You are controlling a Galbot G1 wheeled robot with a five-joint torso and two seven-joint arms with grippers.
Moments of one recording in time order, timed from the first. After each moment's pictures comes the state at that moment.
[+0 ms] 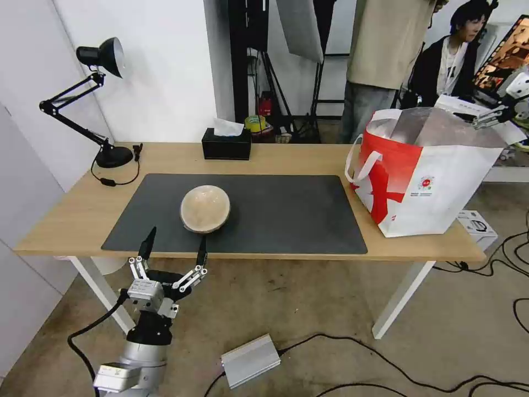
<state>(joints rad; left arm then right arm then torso) 1.73 -1.55 -0.57 -2.29 -0.06 -0.38 0.19 -0.02 0.33 -0.14 1.25 0.40 0.07 -0.65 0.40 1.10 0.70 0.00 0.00</state>
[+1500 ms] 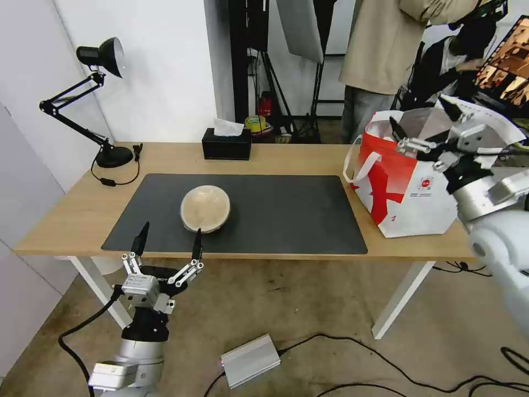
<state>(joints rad) 1.73 -1.58 -0.56 -2.33 -0.01 -0.33 0.14 -1.03 0.77 0.55 1.97 0.53 0.10 -0.03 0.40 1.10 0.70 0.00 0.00</state>
